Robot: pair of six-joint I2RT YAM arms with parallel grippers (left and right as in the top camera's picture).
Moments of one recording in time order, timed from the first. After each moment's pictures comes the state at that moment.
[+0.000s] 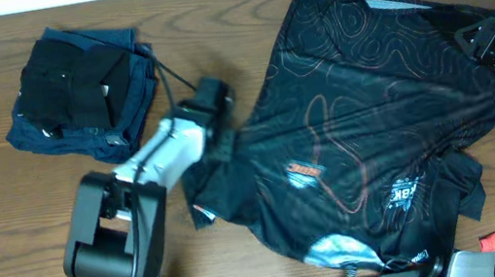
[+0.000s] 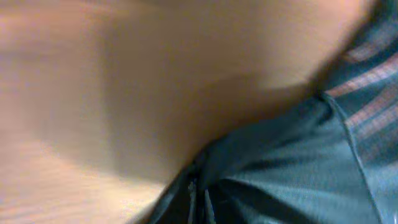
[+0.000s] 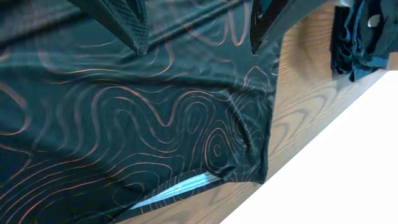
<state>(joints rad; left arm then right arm) -0.36 1.87 1.11 -0.60 -0.09 -0.11 -0.48 1.51 1.25 -0.64 -0.57 0.27</state>
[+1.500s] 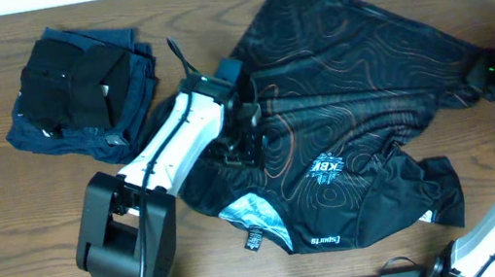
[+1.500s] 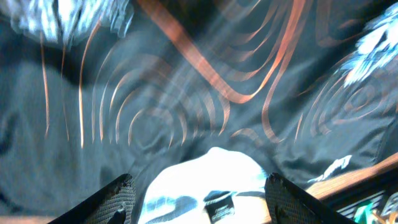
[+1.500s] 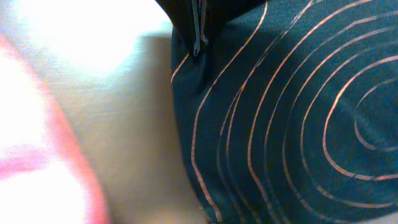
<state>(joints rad) -0.49 1.89 1.37 -1.14 0.29 -0.14 -0.52 2.02 1.27 -0.47 0.02 0.35</state>
